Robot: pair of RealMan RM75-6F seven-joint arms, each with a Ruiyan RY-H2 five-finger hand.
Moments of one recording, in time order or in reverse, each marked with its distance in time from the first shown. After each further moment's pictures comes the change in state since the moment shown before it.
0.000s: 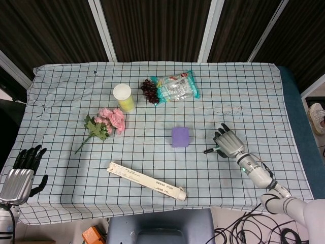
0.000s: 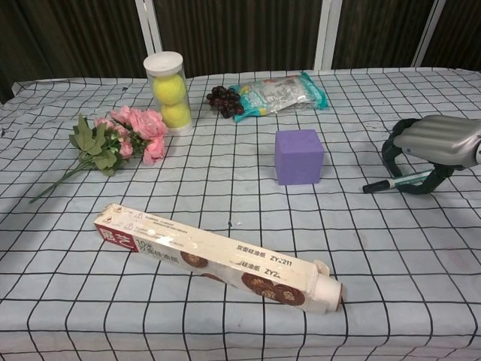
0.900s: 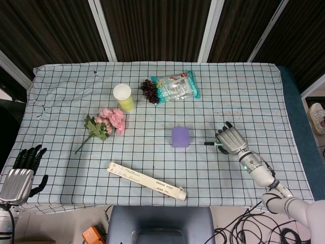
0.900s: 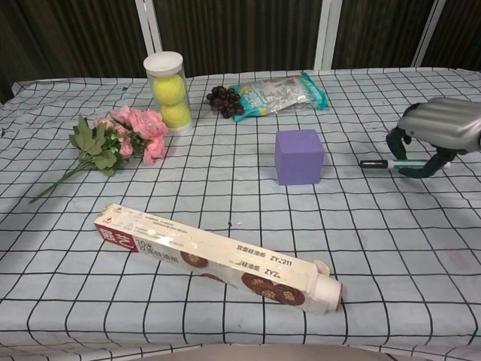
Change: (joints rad) left arm -0.003 0.004 0.003 -0.001 0.009 0.000 -0.011; right arm -0.002 0.009 0.037 -0.005 0.017 0.050 -0.014
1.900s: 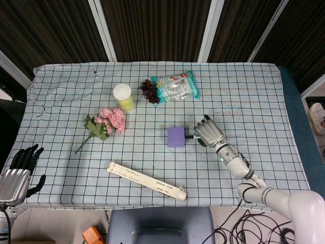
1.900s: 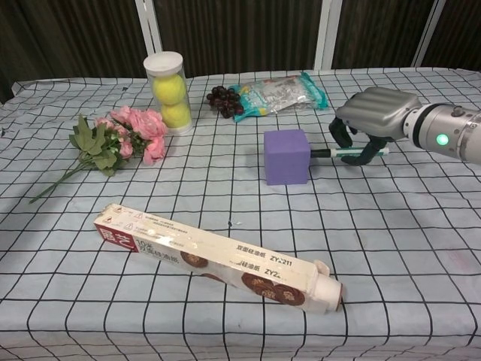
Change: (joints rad) left arm 0.008 0.018 0.002 0.005 0.012 0.021 -0.055; right arm 0.129 -0.092 0.104 -0.050 0.121 -0.097 -0.215
